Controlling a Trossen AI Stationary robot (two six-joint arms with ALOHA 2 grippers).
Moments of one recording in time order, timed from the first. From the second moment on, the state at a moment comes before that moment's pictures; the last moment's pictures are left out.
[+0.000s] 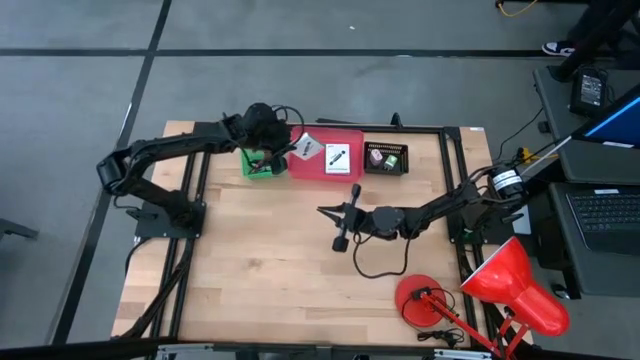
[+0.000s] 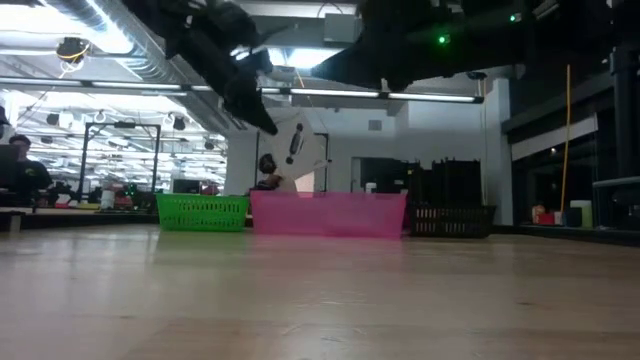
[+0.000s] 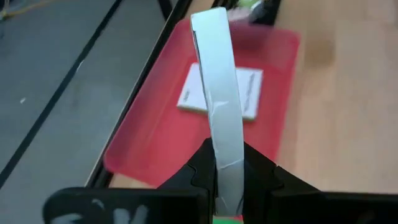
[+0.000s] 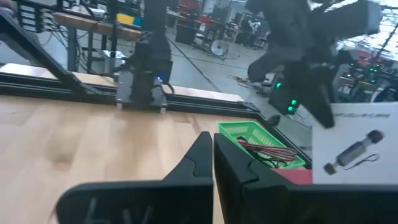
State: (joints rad) left arm 0.58 1.38 0.99 -0.31 0.13 0.28; right arm 0.23 1.73 0.75 0.94 0.54 -0.21
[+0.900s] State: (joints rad) left arm 0.67 1.66 1.18 -0.60 0.34 0.51; right arm 0.19 1.73 0.75 0.86 0.54 -0.16
